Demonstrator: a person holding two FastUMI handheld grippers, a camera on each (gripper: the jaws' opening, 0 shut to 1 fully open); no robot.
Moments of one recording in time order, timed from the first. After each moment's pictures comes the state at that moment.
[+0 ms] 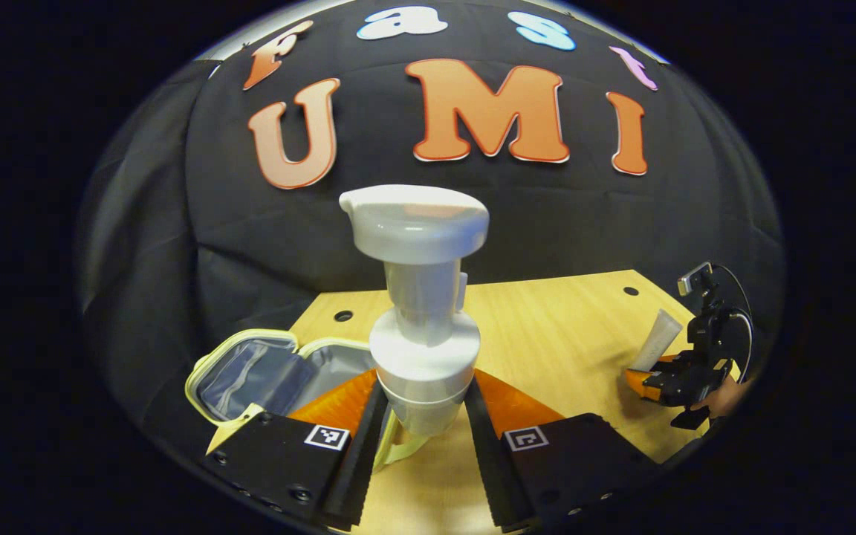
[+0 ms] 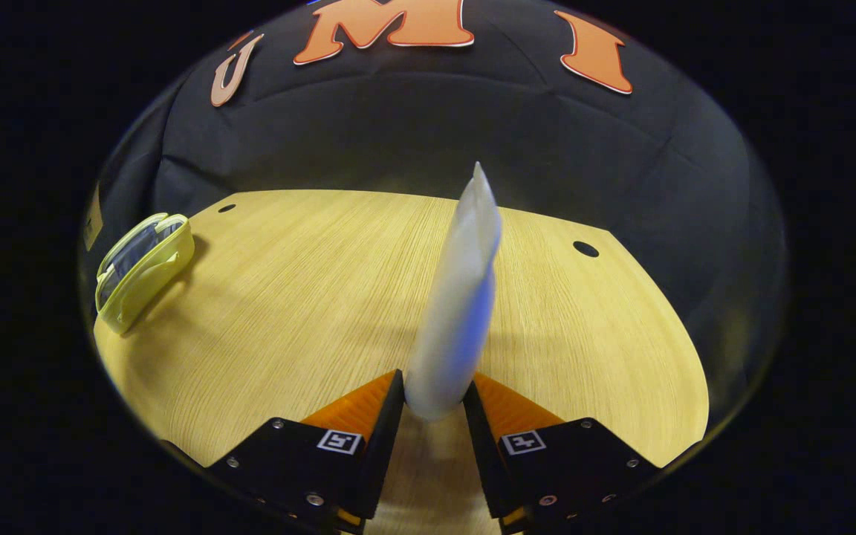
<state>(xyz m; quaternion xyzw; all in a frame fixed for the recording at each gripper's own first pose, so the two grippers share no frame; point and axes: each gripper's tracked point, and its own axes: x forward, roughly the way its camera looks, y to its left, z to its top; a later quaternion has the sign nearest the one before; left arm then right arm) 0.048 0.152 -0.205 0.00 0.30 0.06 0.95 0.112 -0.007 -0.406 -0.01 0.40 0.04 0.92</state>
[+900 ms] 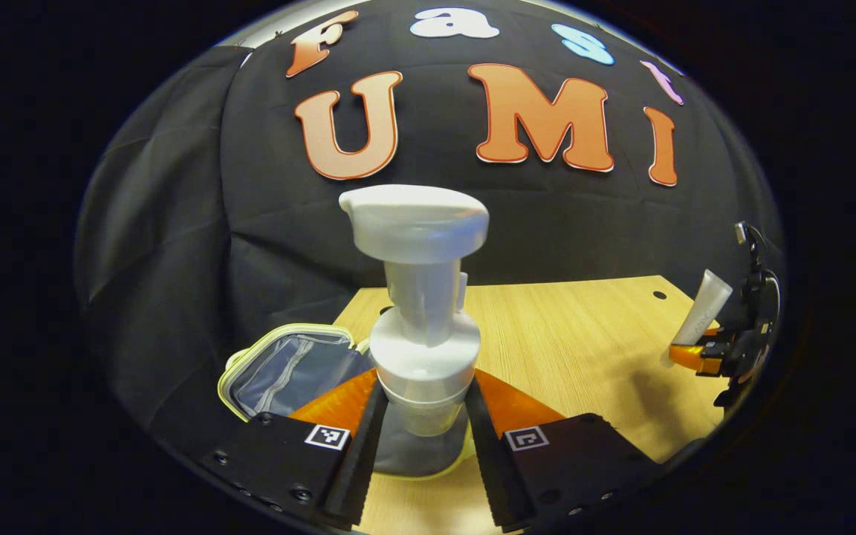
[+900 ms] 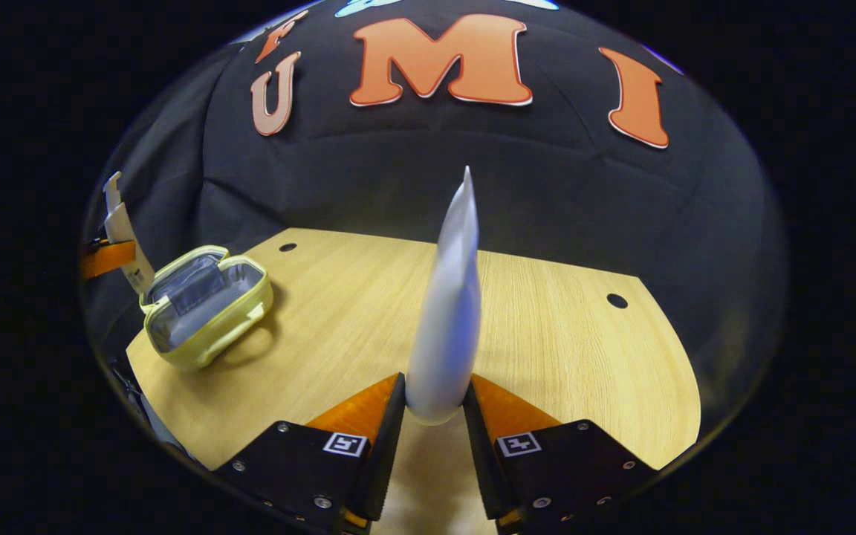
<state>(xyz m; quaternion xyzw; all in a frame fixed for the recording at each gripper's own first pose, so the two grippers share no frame) 0.036 0.247 -0.207 0.00 0.30 0.06 0.95 0.108 0.079 -0.283 0.00 0.34 0.10 0.93</state>
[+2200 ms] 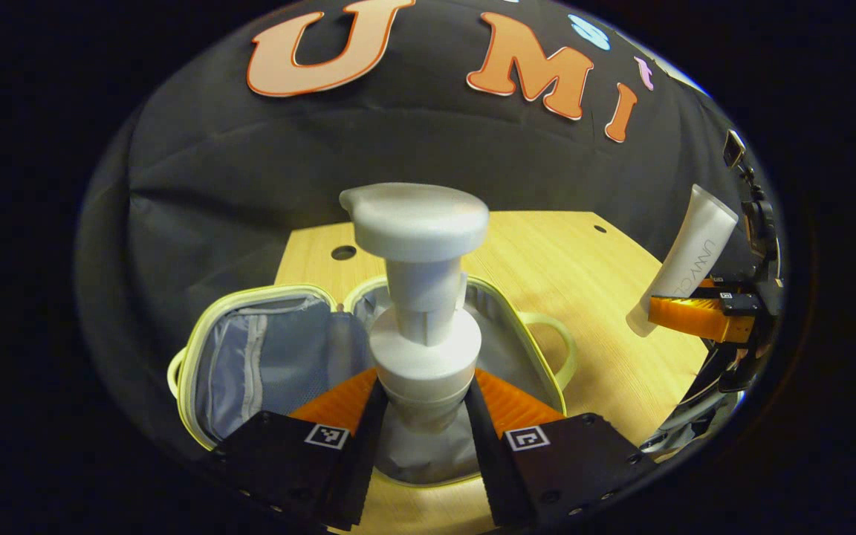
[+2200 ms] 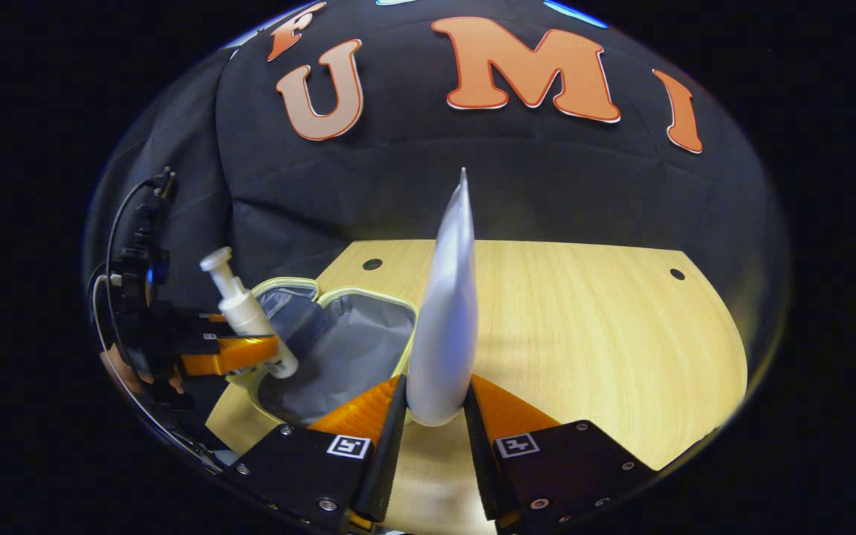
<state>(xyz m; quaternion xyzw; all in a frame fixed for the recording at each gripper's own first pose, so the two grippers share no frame) 0.052 0.348 -0.317 -0.03 0.43 -0.16 0.89 0.072 0.338 -0.208 0.09 0.38 0.11 0.91</state>
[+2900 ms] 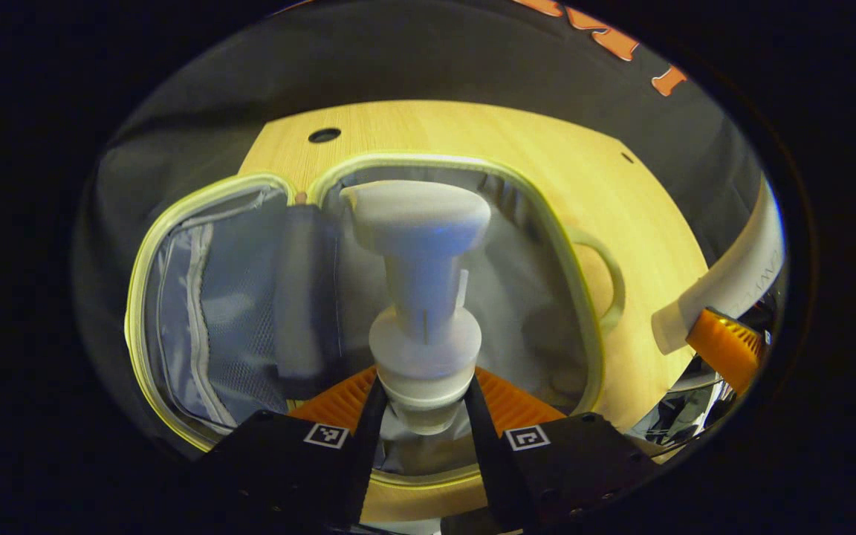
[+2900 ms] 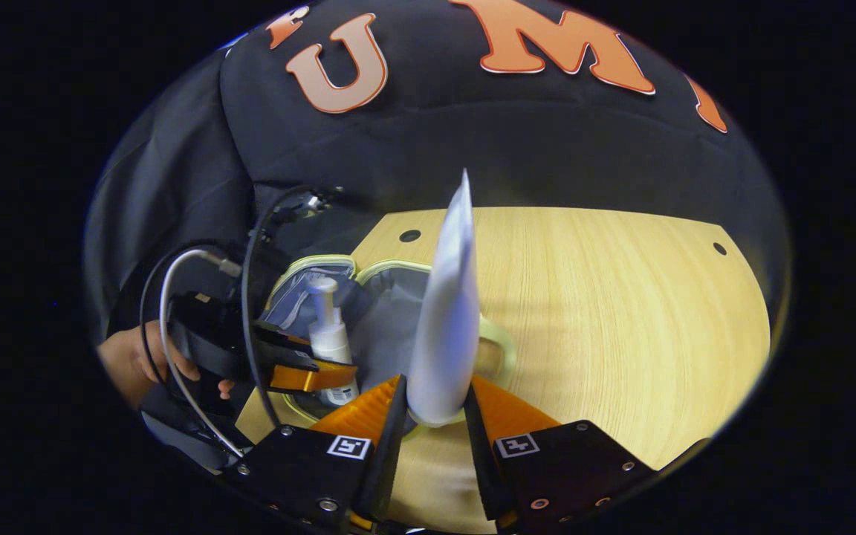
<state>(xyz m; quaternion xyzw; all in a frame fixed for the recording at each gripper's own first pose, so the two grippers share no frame) 0.043 0.340 -0.367 -0.03 0.63 -0.14 0.76 0.067 0.395 -0.236 0.12 0.43 0.17 0.88</state>
